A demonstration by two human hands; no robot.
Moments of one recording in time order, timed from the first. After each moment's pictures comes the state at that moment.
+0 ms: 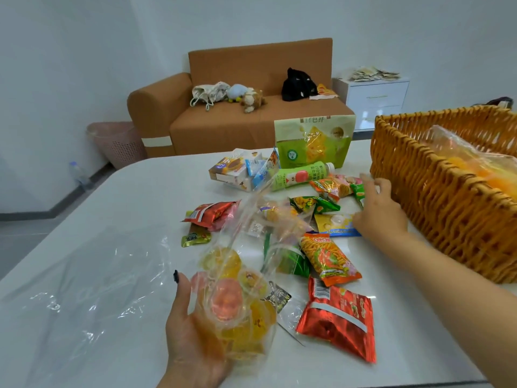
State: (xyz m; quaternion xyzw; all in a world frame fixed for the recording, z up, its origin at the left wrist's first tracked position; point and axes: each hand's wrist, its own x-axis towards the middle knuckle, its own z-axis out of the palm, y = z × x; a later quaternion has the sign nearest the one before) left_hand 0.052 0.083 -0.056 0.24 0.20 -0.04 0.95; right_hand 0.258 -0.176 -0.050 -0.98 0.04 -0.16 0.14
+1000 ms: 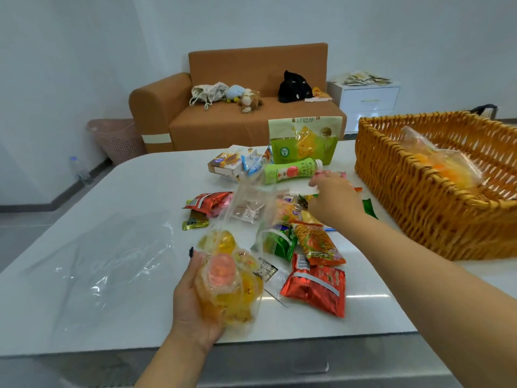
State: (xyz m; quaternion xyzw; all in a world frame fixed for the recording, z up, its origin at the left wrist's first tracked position) left_hand 0.038 0.081 -0.061 0.31 0.12 -0.01 0.95; right_hand 0.187 -0.126 0.018 -0.98 -0.07 -0.07 0.18
